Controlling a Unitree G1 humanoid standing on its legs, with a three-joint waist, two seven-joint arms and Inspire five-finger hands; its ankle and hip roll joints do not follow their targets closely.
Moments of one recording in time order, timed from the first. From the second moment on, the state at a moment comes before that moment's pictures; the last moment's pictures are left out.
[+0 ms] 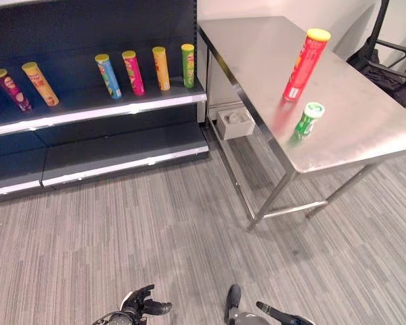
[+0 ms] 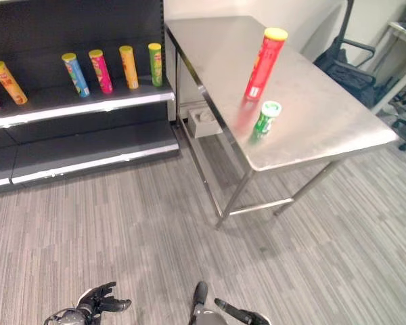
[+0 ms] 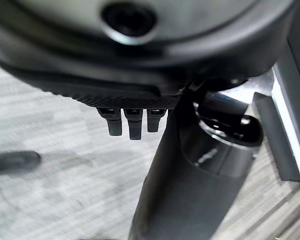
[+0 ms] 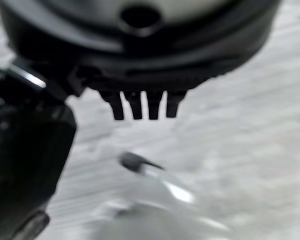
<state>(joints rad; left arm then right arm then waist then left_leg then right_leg) 0.00 0.25 -0.18 1.09 -0.27 -0.06 -0.01 -0.03 -0.30 0.15 1.21 0.20 -0.01 0.04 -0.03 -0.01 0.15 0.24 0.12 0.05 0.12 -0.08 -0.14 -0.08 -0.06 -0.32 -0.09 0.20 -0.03</state>
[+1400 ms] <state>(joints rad) 0.18 0.27 -0.08 1.05 -0.27 -0.06 -0.04 0.11 -0.83 -0.26 0.19 0.32 -0.13 0.02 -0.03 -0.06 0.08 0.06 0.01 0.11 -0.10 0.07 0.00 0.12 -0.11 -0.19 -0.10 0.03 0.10</state>
